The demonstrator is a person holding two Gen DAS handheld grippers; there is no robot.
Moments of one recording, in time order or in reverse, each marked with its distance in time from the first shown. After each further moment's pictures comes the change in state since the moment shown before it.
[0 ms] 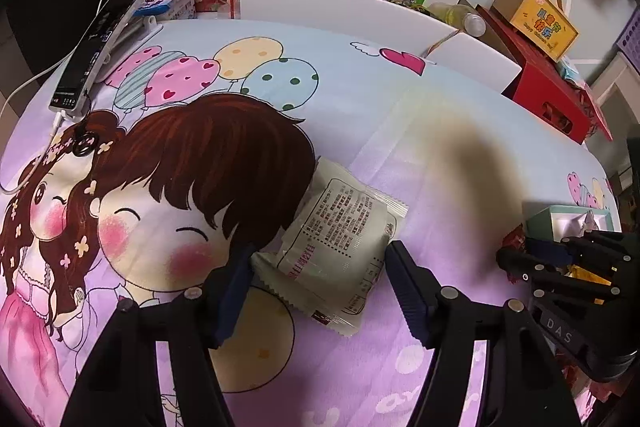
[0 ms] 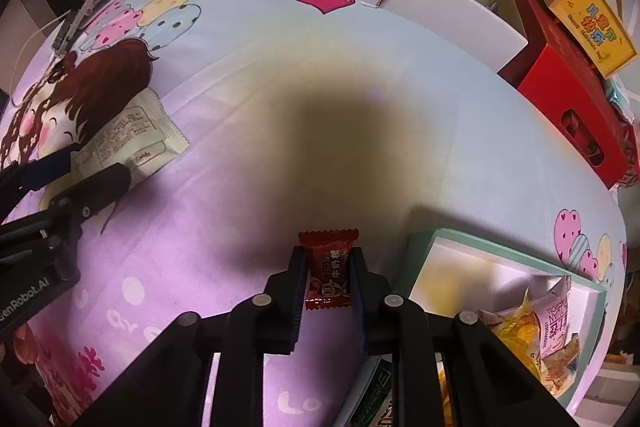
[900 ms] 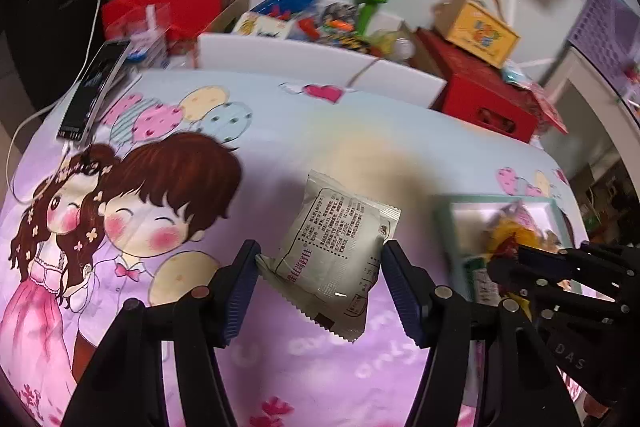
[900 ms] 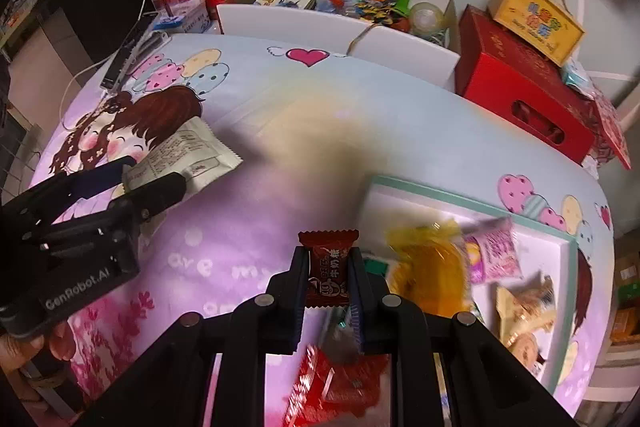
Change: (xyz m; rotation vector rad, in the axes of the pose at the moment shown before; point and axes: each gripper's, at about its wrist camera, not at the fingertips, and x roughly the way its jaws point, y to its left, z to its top) left arm -0.078 -0.054 -0.024 0.074 -0.108 -0.087; right arm -0.101 -0.018 -0.065 0.080 -0.158 0.046
